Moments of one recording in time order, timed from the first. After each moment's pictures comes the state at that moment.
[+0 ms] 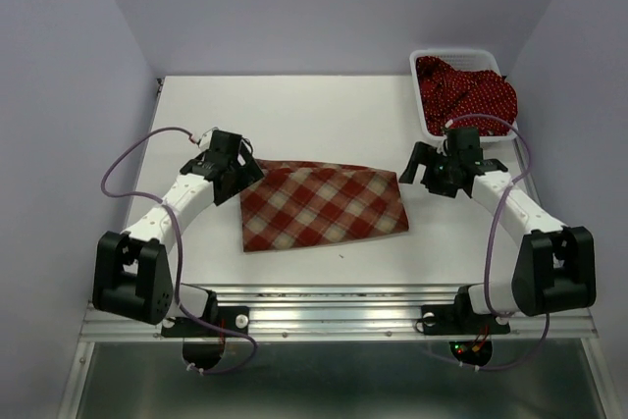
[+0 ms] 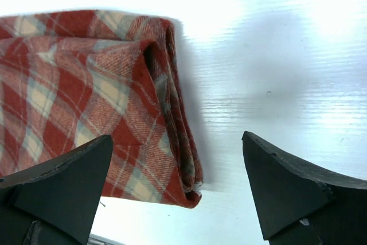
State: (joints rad) left arm -0.29 1.32 0.91 -0.54 -0.20 -0.77; right arm 0.13 1.36 0.90 -0.44 -0.20 0.45
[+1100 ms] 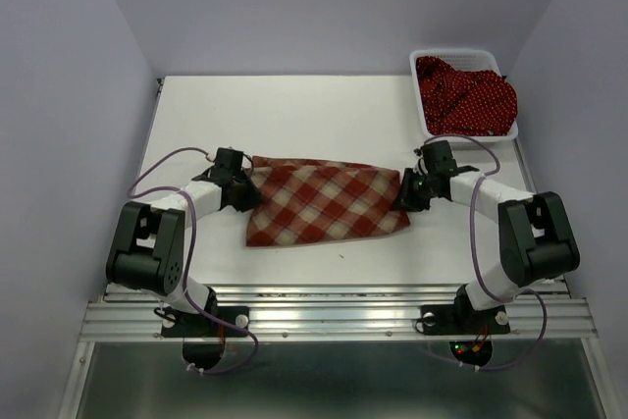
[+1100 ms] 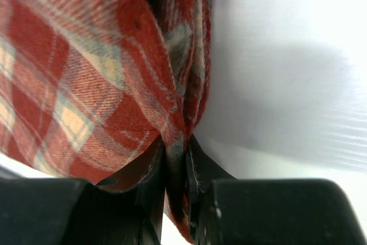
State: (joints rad) left arm -0.23 1.52 0.73 -0.22 0.07 -0.75; right arm 0.21 1.55 0.80 -0.32 -0.31 0.48
